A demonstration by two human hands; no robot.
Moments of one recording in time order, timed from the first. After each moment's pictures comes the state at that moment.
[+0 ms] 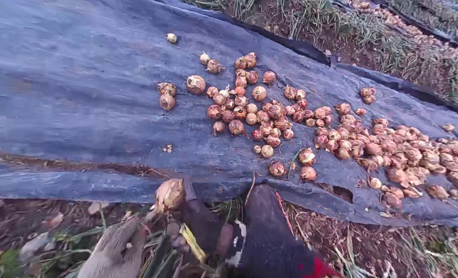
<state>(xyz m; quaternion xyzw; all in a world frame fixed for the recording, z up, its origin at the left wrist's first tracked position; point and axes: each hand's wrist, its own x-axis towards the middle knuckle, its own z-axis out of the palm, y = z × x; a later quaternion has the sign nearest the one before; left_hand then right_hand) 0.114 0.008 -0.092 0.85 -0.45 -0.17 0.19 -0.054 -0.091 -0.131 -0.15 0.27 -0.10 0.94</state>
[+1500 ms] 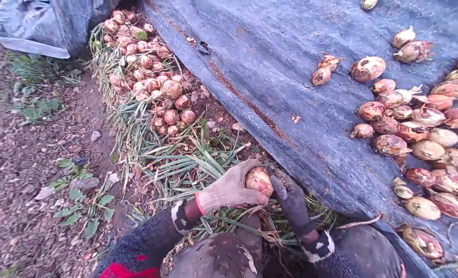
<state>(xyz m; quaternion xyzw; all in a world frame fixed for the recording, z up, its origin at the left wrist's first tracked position) 0.132 0.073 -0.099 0.76 -0.37 -0.44 0.30 -0.037 -0.055 -0.174 -0.61 0.28 -0.18 0.72</state>
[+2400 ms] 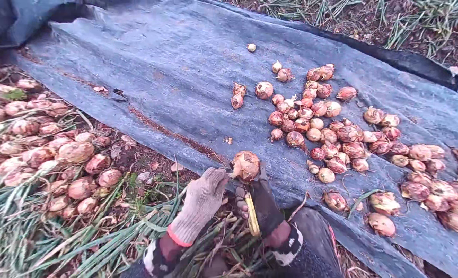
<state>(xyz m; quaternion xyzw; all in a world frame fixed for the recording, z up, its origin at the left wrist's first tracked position) 0.116 -0.038 -0.107 0.80 -0.54 -0.07 0.25 -0.058 -0.127 -0.128 -0.09 0.26 -0.10 0.96</state>
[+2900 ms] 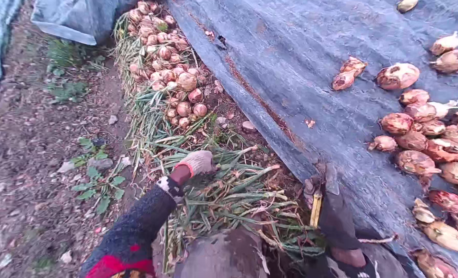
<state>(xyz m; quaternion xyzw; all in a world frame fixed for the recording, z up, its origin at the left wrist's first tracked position) 0.256 0.165 -0.154 0.84 -0.24 -0.45 -0.17 -0.055 -0.115 -0.160 -0.42 0.37 -0.14 0.82</state>
